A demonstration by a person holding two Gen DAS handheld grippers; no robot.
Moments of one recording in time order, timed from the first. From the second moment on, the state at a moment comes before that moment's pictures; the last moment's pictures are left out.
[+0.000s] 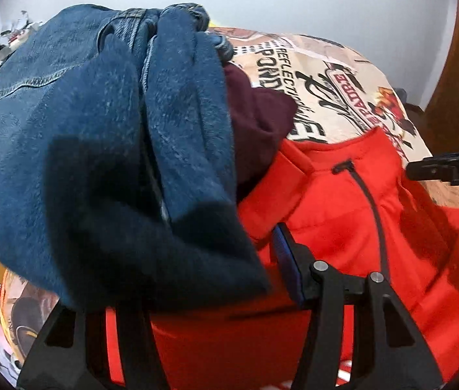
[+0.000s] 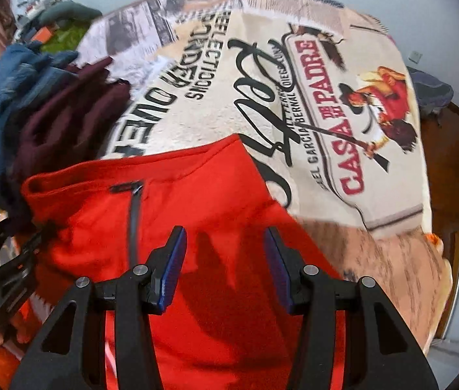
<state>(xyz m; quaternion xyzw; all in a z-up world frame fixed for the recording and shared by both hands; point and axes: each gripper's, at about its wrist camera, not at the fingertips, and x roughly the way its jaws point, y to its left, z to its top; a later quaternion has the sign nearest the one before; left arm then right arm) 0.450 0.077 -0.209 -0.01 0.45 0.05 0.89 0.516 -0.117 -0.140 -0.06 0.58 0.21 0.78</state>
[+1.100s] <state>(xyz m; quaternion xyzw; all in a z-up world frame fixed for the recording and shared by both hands) 0.364 0.069 -0.127 -0.05 0.43 -0.07 0.90 0.399 -0.146 -0.040 -0.06 0.45 0.23 0.86</state>
